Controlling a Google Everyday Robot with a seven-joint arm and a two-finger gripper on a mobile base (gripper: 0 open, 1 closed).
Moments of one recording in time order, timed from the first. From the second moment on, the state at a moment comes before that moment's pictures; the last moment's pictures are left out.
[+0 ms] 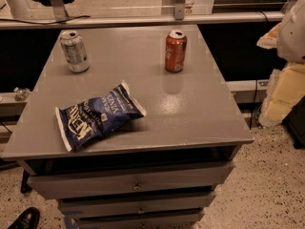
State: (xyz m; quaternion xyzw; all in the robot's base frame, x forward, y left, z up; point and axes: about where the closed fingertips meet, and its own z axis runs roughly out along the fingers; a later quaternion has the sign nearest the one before) arm 0.438 -0.217 0.976 -0.60 0.78 -0.03 0.16
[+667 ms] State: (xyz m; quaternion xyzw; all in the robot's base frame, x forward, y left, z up) arm 0.443 -0.218 0.974 -0.60 0.78 -0.03 0.17
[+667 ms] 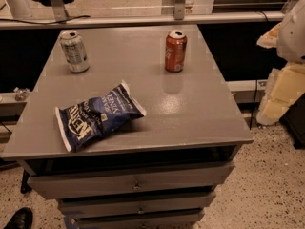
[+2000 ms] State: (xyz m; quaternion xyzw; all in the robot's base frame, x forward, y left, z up) arm 0.639 -0.194 0.881 -0.48 0.76 0.12 0.43
